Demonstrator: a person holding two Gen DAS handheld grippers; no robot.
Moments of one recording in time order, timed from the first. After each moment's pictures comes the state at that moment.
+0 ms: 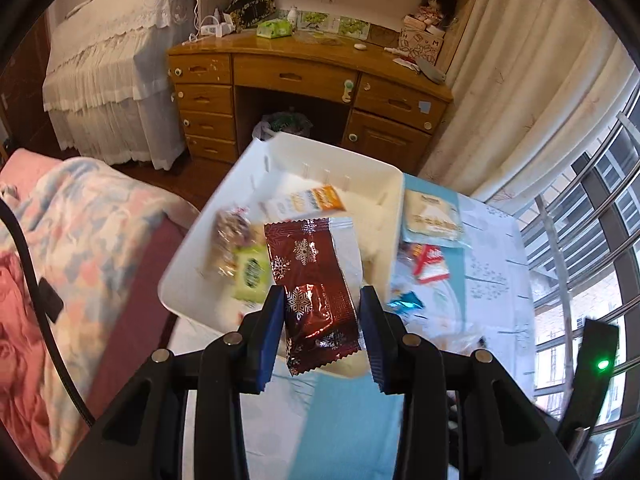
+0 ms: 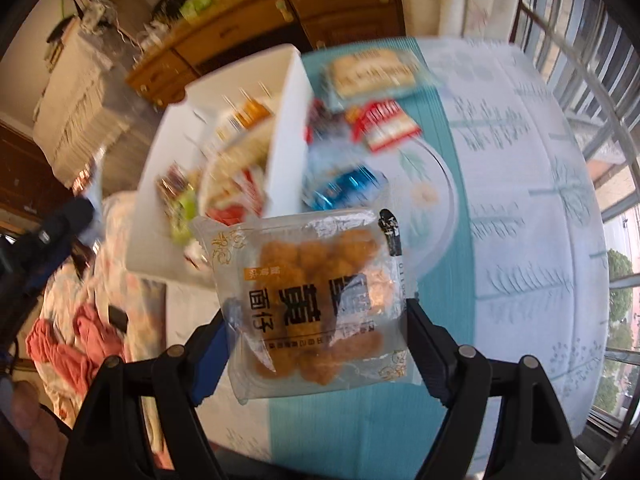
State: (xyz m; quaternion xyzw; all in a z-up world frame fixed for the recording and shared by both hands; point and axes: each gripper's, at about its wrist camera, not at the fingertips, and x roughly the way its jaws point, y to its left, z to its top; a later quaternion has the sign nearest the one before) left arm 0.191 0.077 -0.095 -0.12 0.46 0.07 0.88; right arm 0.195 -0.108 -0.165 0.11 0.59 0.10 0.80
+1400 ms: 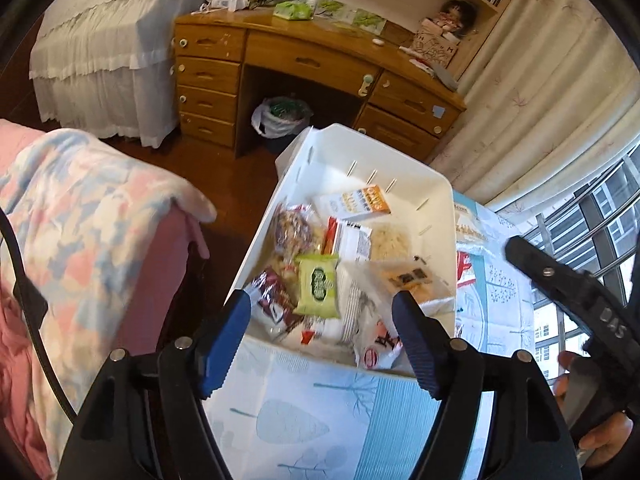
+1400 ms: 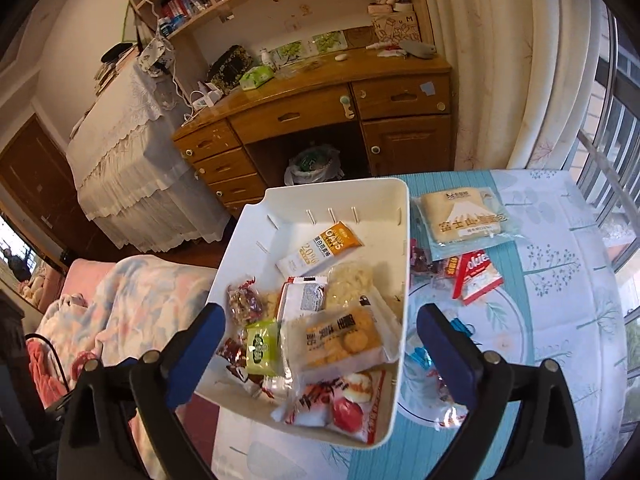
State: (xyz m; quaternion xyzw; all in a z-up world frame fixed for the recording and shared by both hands) left arm 0.184 0.199 -0.133 -0.18 0.48 0.03 0.86; right arm 0.246 -0.024 -0.109 0.08 0.44 0.13 0.88
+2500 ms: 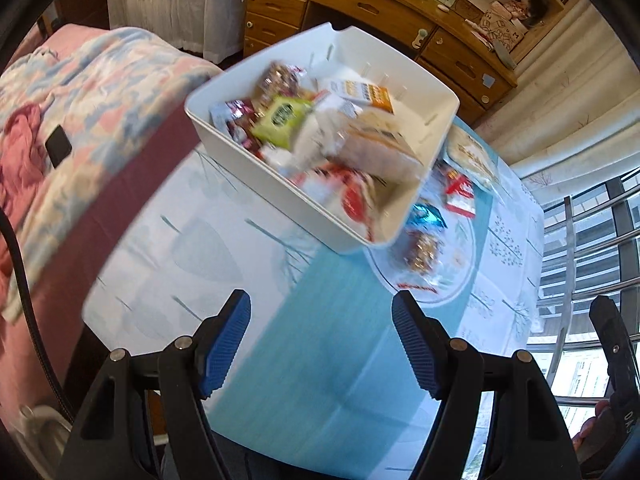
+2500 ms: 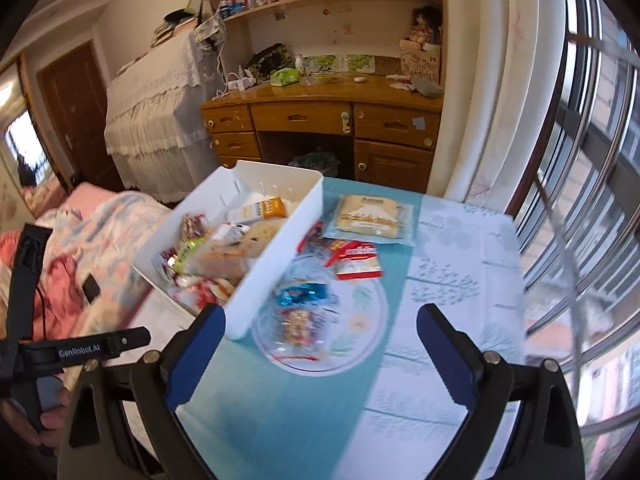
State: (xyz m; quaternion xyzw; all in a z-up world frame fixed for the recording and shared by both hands) left arm 0.104 0.039 -0.170 -0.26 0.54 0.15 0.79; right arm 0.173 -0.196 -0.096 -0.06 0.39 0.20 0.89
